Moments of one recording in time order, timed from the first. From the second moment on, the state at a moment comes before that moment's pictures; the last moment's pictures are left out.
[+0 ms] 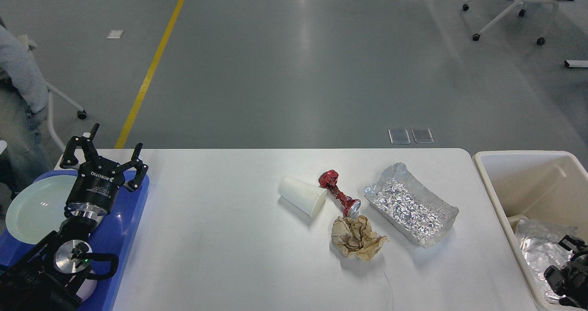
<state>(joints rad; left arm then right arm) -0.39 0.30 -1.11 -0.63 0.14 -0.62 -0.43 0.52 -0.34 -0.88 0.02 0.05 -0.20 -0.26</state>
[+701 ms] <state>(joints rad) -0.39 0.30 -1.11 -0.63 0.14 -0.62 -0.43 1.43 -0.66 -1.02 0.72 -0.46 0.10 -0.26</state>
